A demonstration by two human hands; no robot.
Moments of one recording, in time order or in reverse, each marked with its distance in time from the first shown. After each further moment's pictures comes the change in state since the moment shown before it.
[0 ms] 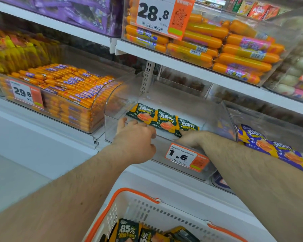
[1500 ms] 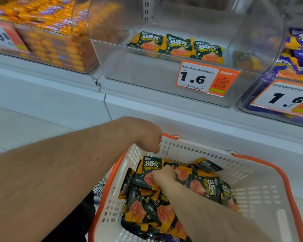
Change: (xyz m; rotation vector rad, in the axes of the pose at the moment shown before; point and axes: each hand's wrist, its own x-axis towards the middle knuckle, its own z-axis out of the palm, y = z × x) left_hand -0.046 0.016 0.092 0.162 -0.917 0.170; right_hand -0.027 -0.114 0.350 1.042 -0.206 0.362
